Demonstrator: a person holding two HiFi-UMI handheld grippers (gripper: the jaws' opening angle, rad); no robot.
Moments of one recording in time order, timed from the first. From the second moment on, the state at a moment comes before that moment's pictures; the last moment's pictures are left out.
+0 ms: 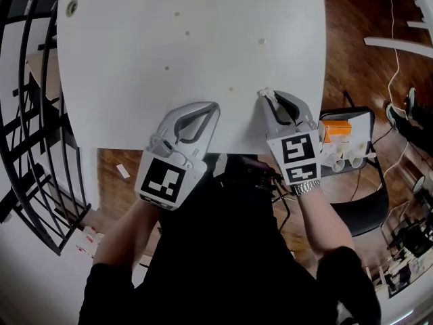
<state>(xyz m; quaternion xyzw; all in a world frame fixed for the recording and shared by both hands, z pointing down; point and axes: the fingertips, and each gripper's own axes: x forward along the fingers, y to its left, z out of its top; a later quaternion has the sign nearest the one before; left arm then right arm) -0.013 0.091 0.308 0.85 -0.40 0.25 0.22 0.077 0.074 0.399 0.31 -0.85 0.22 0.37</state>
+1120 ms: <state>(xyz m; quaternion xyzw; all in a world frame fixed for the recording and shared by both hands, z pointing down) -0.040 0.092 0.298 0.85 -0.41 0.24 0.21 0.024 0.082 0.390 0.27 -0.87 0.21 0.36</state>
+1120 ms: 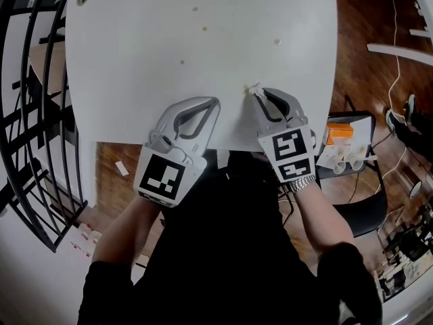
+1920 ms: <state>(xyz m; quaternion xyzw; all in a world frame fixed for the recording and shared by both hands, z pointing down) -0.078 0.079 0.301 0.86 -0.40 0.24 0.21 -0.008 0.076 0.399 0.28 -0.85 0.21 0.39</state>
